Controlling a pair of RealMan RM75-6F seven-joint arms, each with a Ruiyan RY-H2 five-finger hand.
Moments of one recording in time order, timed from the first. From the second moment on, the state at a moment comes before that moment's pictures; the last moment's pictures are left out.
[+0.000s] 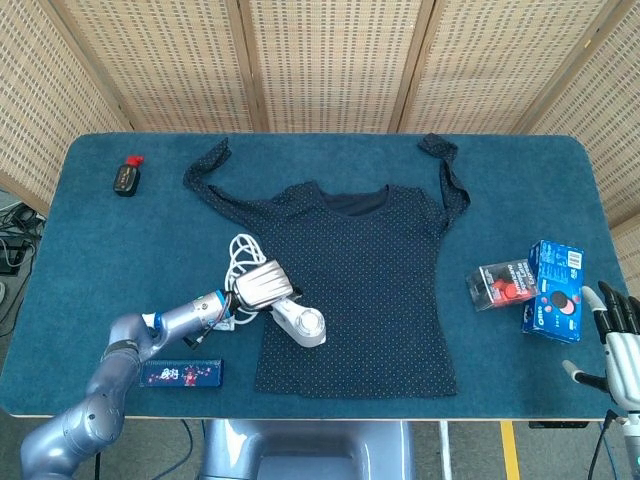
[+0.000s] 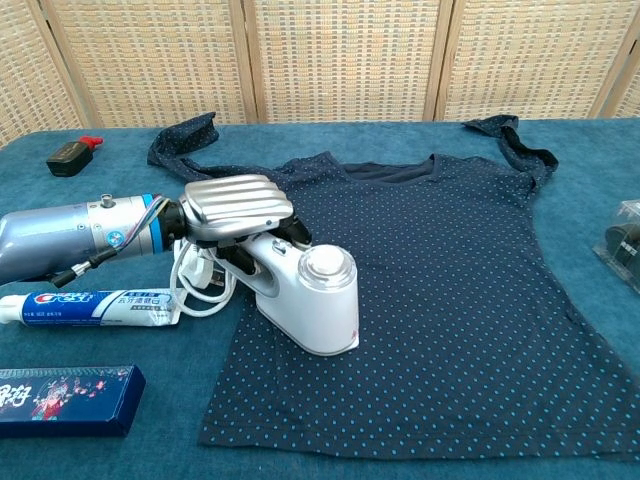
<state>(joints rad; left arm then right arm) -0.97 -2.06 0.27 -0.14 1.84 1.24 -0.71 0.03 -1.01 0.09 -1.71 -1.43 1.49 -0.03</state>
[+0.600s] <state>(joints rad) -1.01 -2.16 0.28 -0.18 1.86 1.29 -0.72 0.03 -1.00 0.08 -1.71 -1.44 1.50 -0.02</state>
